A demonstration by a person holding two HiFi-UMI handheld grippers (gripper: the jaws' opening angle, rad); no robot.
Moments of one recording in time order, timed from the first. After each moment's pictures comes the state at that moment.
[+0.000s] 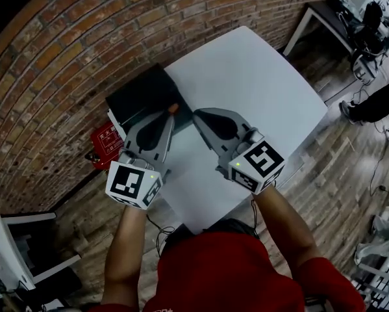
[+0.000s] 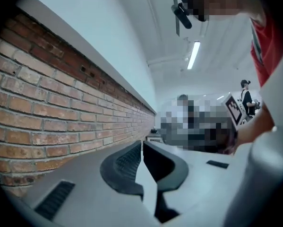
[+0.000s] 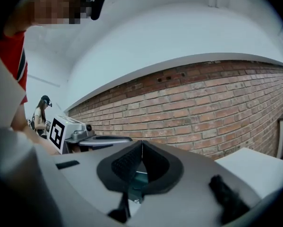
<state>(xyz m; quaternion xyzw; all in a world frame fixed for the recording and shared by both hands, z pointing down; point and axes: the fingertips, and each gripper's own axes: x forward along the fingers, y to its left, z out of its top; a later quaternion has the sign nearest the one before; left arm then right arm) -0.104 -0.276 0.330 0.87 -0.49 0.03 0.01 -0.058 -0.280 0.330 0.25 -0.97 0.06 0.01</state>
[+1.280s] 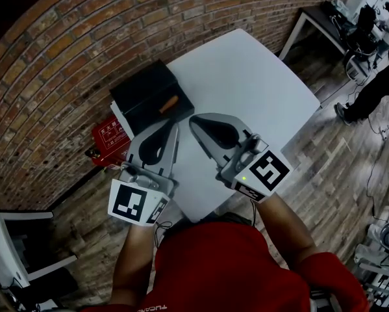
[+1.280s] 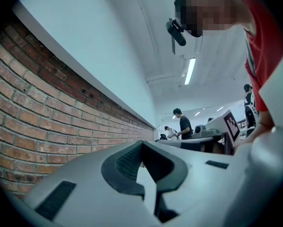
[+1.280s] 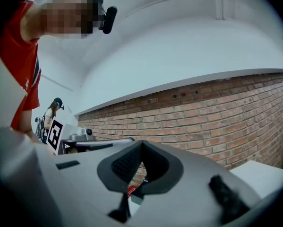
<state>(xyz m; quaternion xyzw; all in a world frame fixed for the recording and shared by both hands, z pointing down) -0.086 -0.184 0.275 0.87 -0.49 -0.06 -0.03 -0.059 -0.191 0.280 0.22 -0.98 0.00 -0.05</state>
